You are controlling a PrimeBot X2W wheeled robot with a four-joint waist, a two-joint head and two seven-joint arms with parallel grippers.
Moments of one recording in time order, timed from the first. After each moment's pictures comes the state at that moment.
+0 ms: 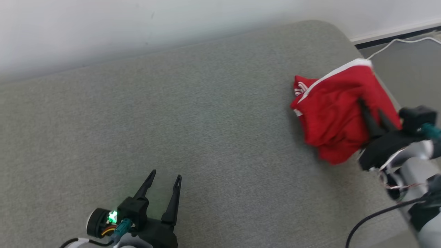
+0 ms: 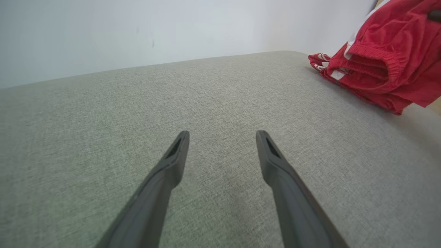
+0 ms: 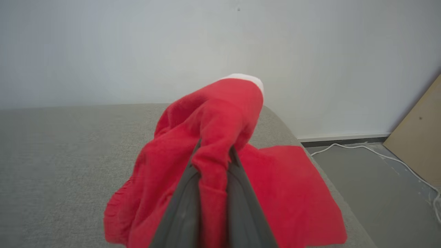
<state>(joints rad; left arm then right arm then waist) -0.32 0.05 -0.28 0.35 -0.08 0.03 -0.26 -0.66 -0.45 0.57 0.65 0.52 0.13 -0.26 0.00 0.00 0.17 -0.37</state>
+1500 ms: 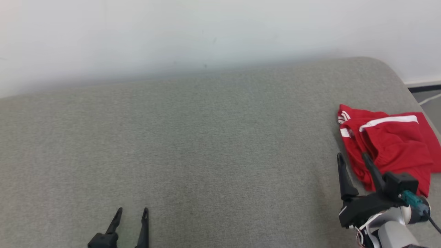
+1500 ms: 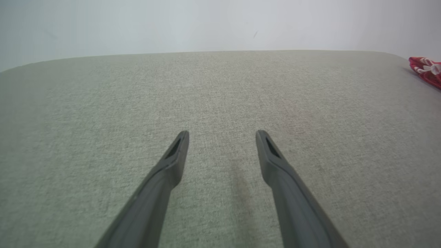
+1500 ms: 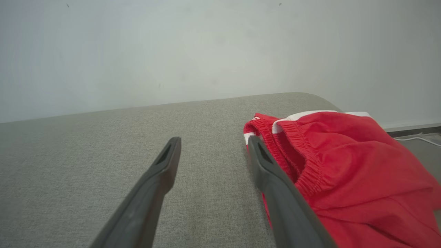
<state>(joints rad) -0.16 0.05 -0.11 0.34 -0.07 0.06 -0.26 -0.32 -0.24 0.21 0.46 0.24 0.13 -0.26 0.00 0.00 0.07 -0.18</state>
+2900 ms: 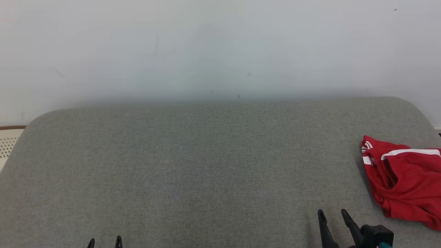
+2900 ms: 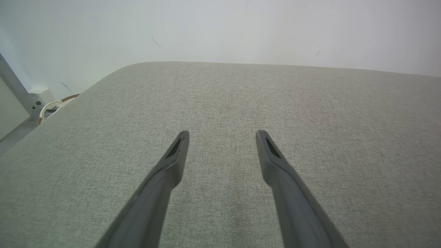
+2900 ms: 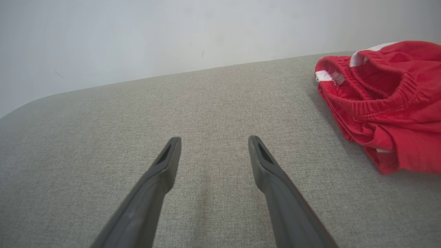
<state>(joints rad) 0.00 0.05 0.05 0.27 -0.04 0.05 -0.26 -0.09 -0.13 0.20 0.44 0.20 0.13 -0.26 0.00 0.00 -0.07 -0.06</state>
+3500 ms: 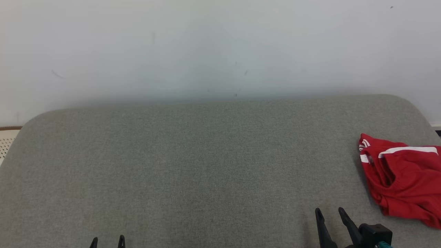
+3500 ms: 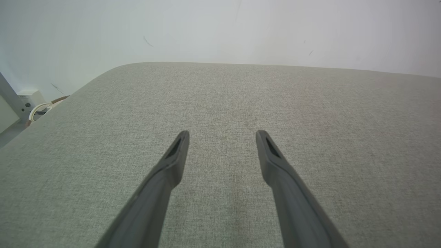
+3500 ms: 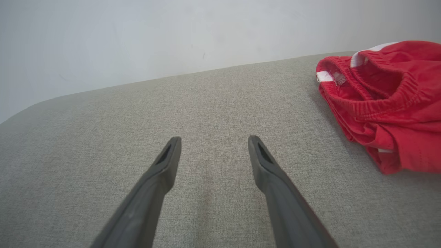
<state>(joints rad) 0.00 0.05 0.03 0.26 -0.05 0.04 -0.26 -0.09 -0.13 0.22 0.43 0.22 0.13 -0.26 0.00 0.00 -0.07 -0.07</state>
